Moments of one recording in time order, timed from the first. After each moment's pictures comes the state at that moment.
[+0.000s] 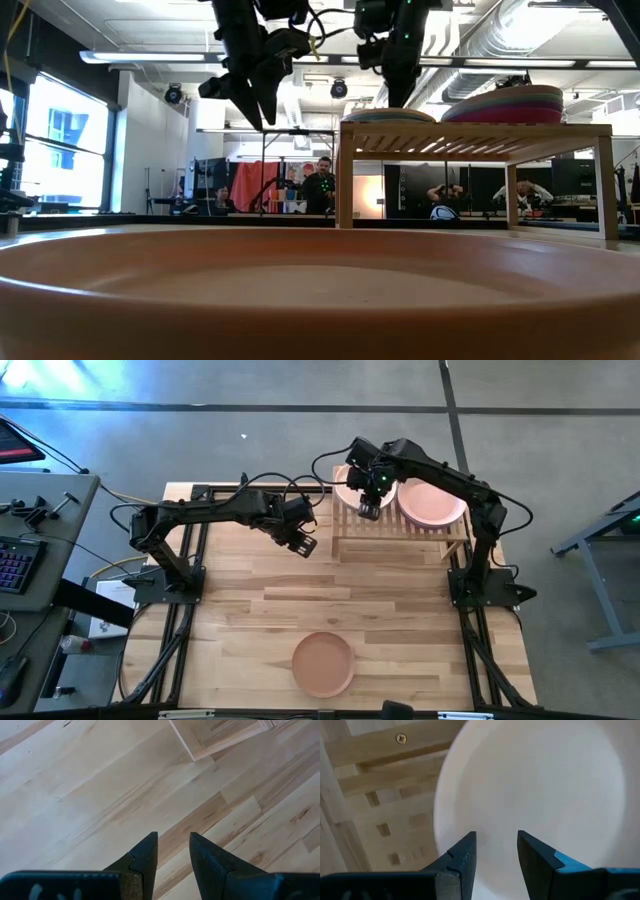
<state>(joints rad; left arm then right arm) 0.23 1.67 1.47 -1.04 -0.03 -0.72 -0.52 1.86 1.94 -1.37 0.04 -0.29</state>
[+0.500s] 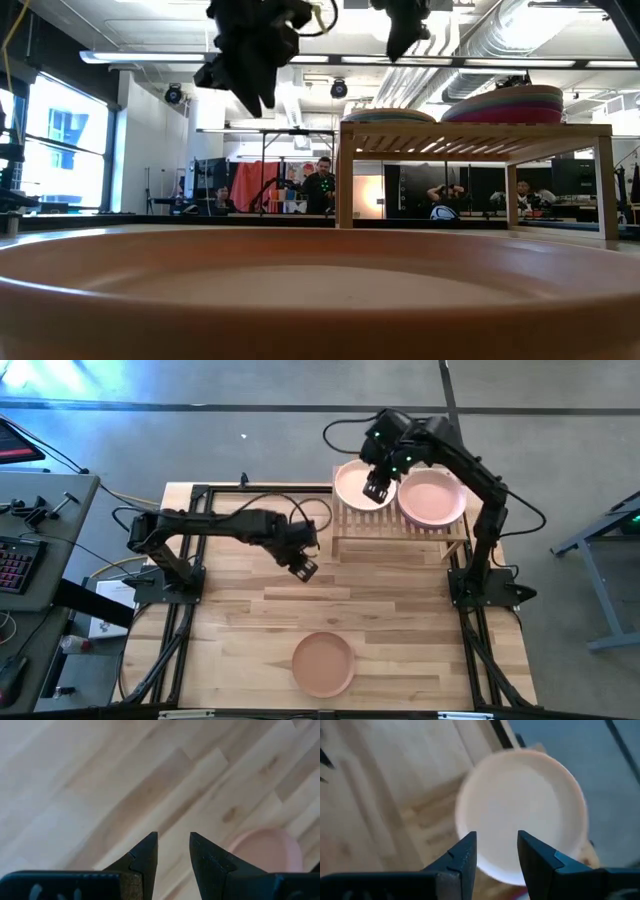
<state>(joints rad) 0.07 1.67 1.47 -1.04 0.03 -0.77 -0.51 1.85 2.35 -1.57 0.00 -0.10</state>
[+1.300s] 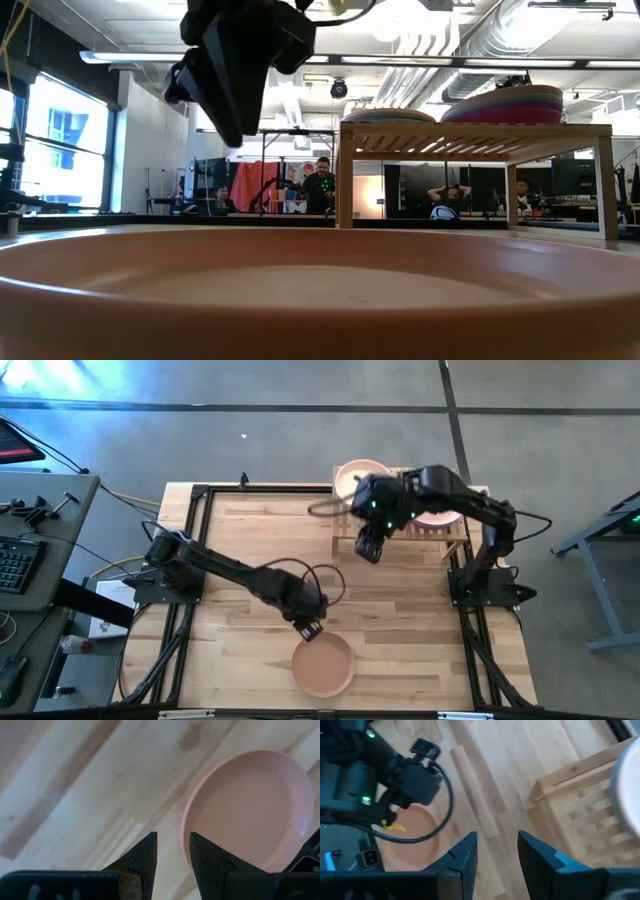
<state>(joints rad) -0.28 1.87 1.47 -0.90 0.03 -0.99 -0.06 1.78 2.30 -1.57 -0.03 0.37</state>
